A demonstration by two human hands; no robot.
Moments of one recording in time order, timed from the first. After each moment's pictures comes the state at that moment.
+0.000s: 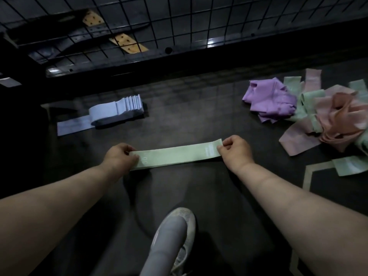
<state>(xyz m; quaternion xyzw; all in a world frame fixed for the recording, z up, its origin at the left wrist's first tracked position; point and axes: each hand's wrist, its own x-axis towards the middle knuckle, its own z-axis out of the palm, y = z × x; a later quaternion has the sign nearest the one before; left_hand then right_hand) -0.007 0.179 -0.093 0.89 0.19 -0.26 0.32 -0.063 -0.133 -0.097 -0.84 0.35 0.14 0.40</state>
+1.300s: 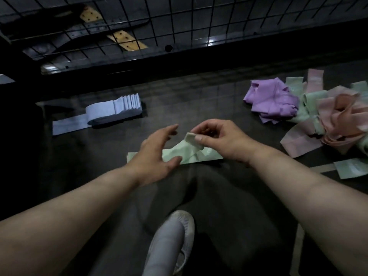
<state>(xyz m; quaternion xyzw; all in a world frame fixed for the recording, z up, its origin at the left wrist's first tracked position) -0.025 0.099 -0.041 0.90 -0.17 -0.23 0.34 -0.030 -0.125 -0.040 -0.77 0.06 0.21 0.61</state>
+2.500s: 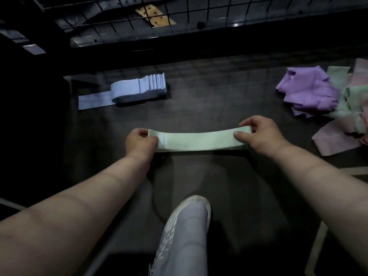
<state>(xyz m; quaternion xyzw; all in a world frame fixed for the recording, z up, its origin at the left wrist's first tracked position) -0.031 0.151 -0.082 0.80 0.38 -0.12 0.46 -0.040 -0.141 -0.096 -0.85 0.22 0.18 0.45</state>
